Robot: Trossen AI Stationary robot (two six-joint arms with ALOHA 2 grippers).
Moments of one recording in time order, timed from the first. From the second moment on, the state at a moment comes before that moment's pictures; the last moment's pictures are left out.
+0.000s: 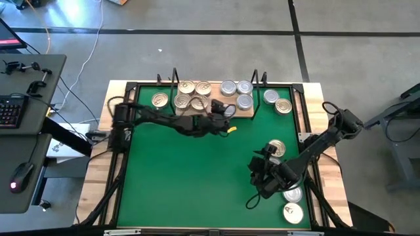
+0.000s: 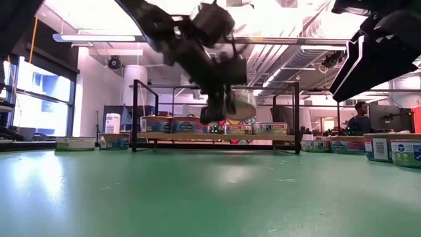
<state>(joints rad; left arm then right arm) 0.09 2.02 1.26 0.17 -0.76 0.95 0.67 1.57 0.97 -0.84 0.78 0.92</state>
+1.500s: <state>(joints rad) 0.16 2.00 1.40 -0.01 -0.65 0.89 0.67 1.57 0.97 -0.83 0.78 0.92</state>
